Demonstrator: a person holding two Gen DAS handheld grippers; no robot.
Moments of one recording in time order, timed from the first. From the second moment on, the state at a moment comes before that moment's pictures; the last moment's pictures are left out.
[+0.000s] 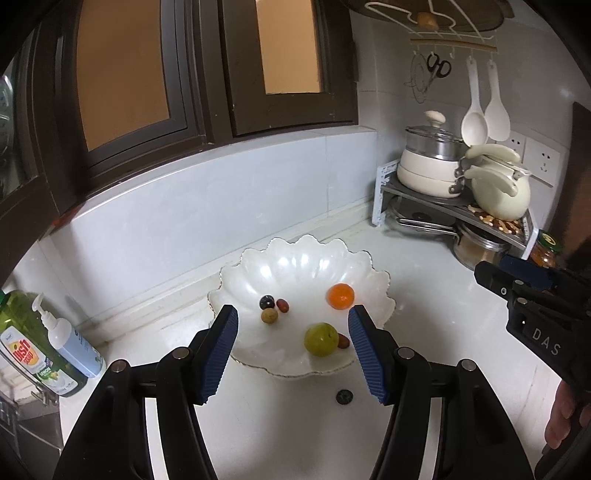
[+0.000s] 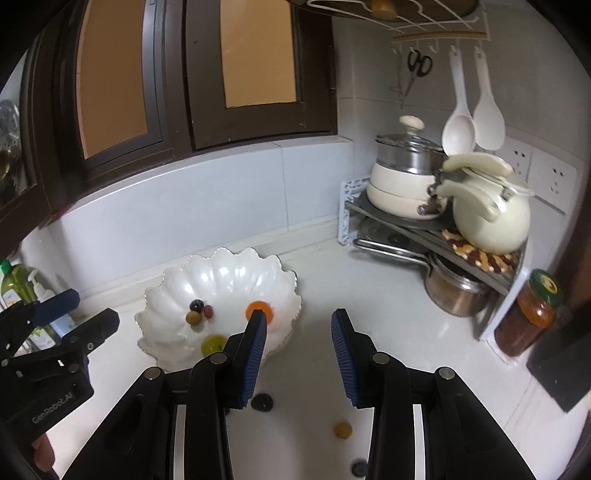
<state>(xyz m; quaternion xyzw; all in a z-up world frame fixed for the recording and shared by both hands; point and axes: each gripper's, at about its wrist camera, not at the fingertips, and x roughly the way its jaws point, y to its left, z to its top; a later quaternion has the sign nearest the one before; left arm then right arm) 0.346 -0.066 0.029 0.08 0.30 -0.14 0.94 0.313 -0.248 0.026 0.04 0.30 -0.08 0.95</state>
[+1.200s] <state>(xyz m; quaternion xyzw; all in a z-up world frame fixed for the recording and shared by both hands) 0.294 -0.069 -0.041 0.10 0.32 -0.20 0.92 0.237 -0.258 -0.032 0.07 0.28 -0.19 0.94</state>
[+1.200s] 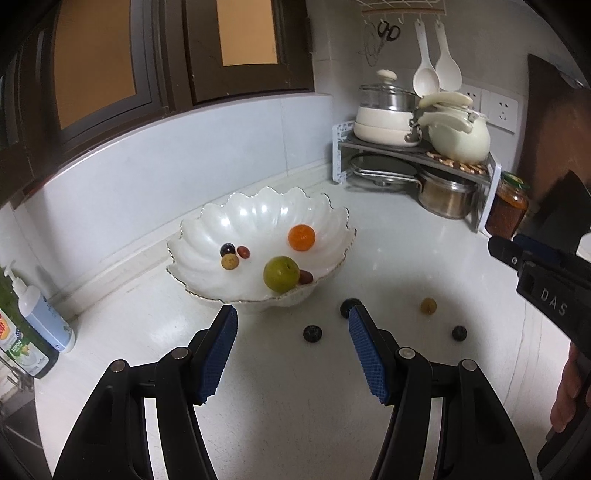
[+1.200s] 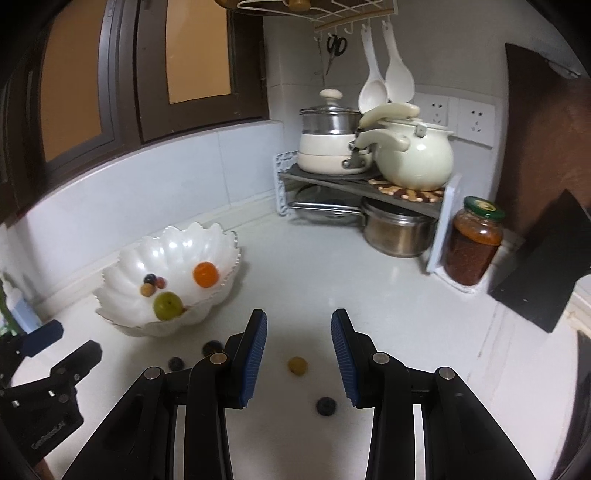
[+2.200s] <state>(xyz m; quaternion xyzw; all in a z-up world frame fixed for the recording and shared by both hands) 0.317 -0.081 -0.105 0.13 0.34 -0.24 0.90 0.225 -0.265 -0.117 0.12 0.34 -0.25 0.90</state>
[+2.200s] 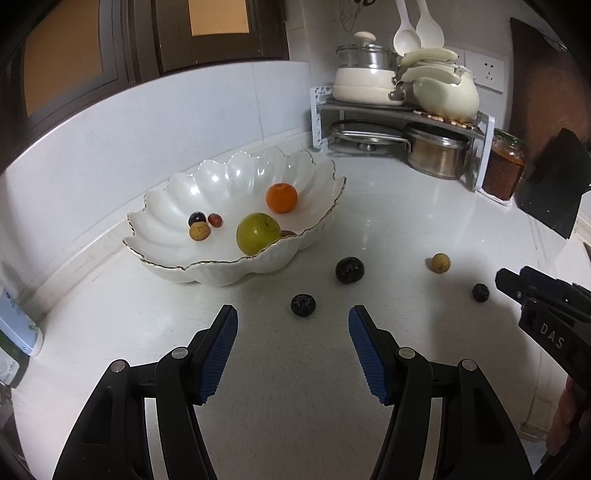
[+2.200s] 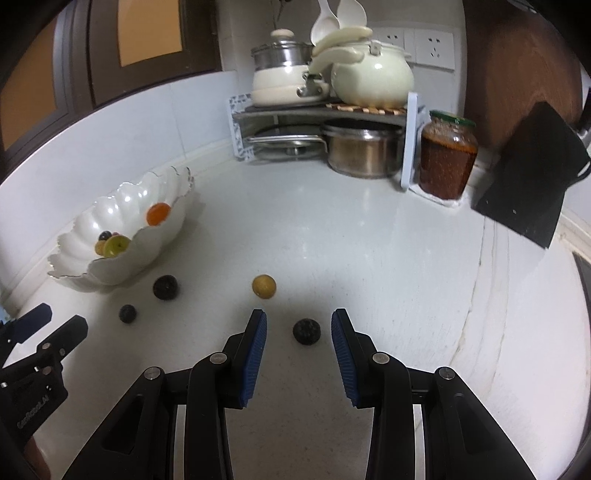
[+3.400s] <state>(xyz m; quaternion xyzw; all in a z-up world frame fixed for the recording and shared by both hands) 0.373 -0.117 -0.159 0.12 0.42 -0.25 0.87 0.252 -0.288 -0.158 0.16 0.38 -0.28 0.87</state>
